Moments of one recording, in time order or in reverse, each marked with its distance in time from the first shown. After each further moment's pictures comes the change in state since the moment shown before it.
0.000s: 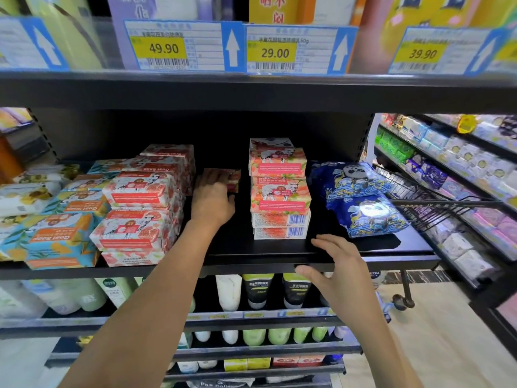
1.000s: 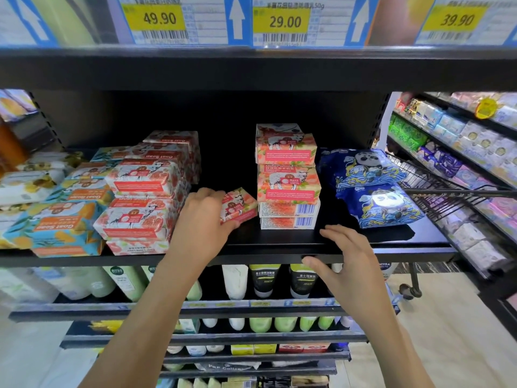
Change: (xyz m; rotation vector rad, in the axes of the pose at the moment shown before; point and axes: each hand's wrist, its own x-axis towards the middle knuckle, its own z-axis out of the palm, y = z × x) left_hand -0.089 0.002 -0.044 -0.020 0.002 0.040; right_hand -0.003 0.005 0.007 0.014 0.040 -0.025
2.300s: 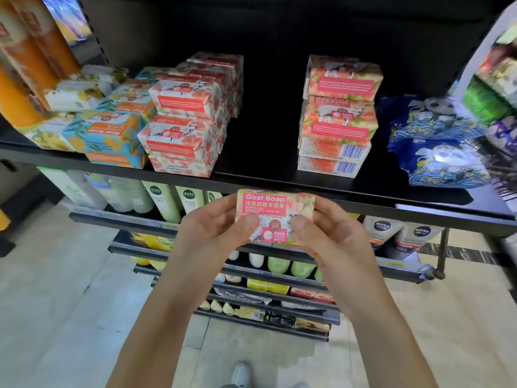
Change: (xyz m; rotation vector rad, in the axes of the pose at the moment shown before) left_hand -0.152 0.015 -0.021 -1.144 -0.092 -0.348; right_hand -0.051 -0.082 0.009 1.107 -0.398 0.319
